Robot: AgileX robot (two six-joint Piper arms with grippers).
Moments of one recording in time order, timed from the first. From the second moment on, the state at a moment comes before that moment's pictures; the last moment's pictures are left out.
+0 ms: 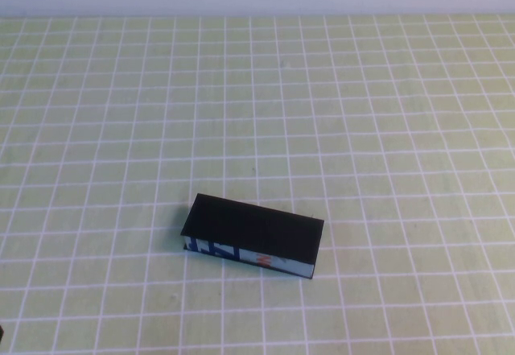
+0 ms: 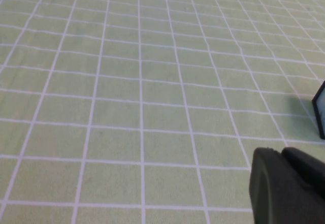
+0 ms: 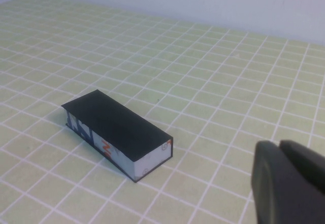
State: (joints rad) right arm 0.48 0.16 -0.20 0.31 0.28 -0.27; left arm -0.13 -0.01 0.02 -0.06 0.36 -0.14
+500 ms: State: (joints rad) right arm 0.48 0.16 -0.20 0.32 0.31 -0.27; left arm -0.13 -0.01 0.02 -0.06 0.36 -0.14
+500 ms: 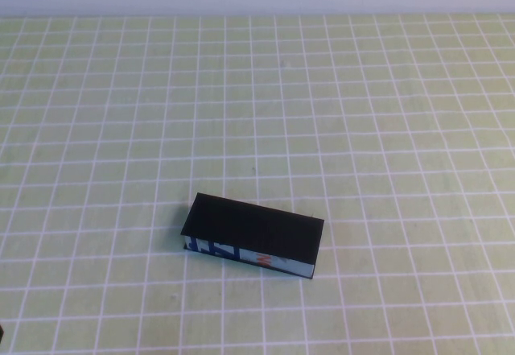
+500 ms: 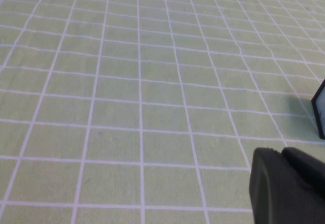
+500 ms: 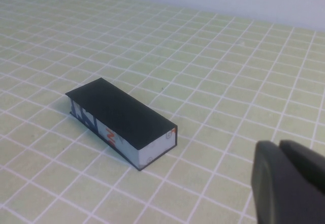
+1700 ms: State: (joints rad) right arm -0.01 -0.01 0.03 0.31 0.26 -0.26; left arm -0.13 -0.01 0.02 -0.06 0.36 -0.14
